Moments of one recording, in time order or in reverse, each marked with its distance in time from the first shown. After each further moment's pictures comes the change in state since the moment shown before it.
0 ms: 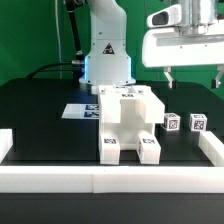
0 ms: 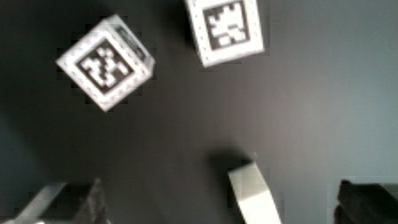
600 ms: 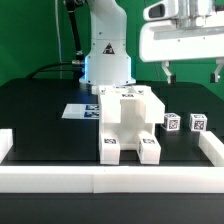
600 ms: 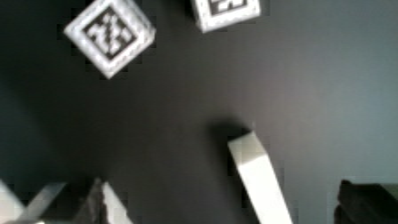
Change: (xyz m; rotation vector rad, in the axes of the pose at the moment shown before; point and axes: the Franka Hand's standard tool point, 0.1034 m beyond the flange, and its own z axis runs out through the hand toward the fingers) arm 0.006 -0.003 -0.003 0.025 0.081 0.046
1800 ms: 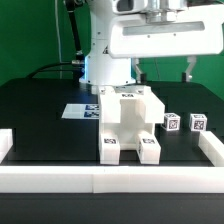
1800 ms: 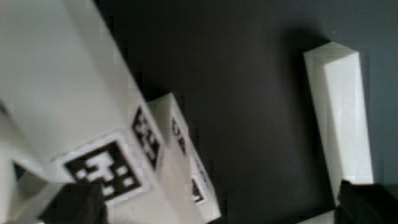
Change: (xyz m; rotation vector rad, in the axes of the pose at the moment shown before) arm 0.057 0.035 -0.016 -0.019 0.019 0.009
